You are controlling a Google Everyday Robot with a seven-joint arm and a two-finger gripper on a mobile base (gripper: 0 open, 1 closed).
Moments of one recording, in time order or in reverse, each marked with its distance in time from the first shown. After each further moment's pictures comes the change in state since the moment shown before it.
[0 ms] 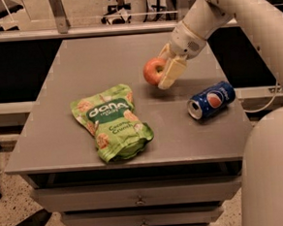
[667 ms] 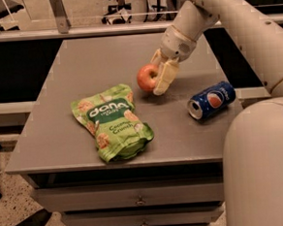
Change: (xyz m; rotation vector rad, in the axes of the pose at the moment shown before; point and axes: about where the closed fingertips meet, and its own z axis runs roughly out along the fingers) arm -0.009 0.007 0.020 -0.106 0.012 -0.030
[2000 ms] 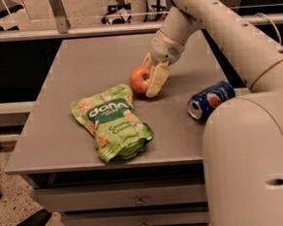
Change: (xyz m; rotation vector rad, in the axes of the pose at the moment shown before) arm -0.008 -0.015 0.030 -0.056 0.028 -0.035
